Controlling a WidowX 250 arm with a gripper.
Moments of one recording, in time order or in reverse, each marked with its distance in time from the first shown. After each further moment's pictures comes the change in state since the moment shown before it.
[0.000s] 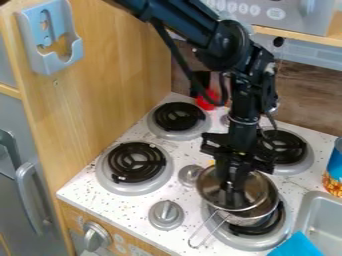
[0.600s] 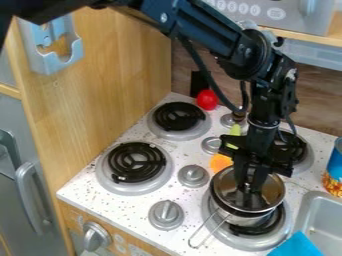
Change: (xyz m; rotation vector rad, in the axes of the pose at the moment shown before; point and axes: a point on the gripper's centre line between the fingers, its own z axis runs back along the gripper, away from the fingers) arm 0.017 -0.020 -0.008 0.003 -0.020 -0.031
